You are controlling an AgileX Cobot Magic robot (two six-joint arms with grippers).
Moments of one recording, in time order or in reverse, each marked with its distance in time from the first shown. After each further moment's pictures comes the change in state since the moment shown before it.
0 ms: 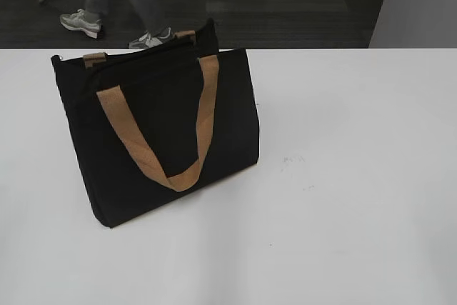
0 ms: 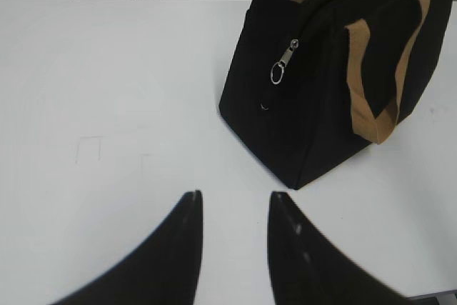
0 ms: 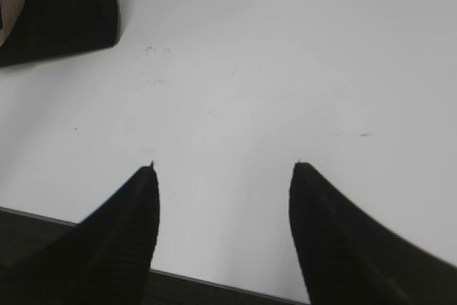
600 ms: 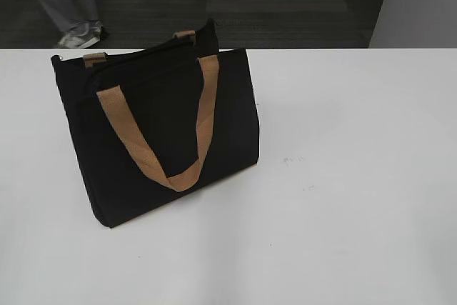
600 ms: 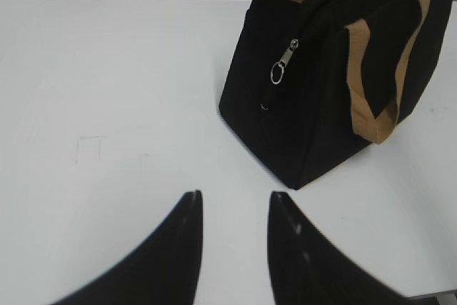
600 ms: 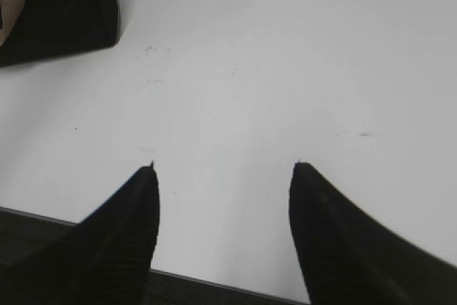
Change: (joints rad) left arm 0.000 0.000 0.000 0.000 0.000 0.000; right arm 0.000 0.000 0.000 0.000 0.001 0.000
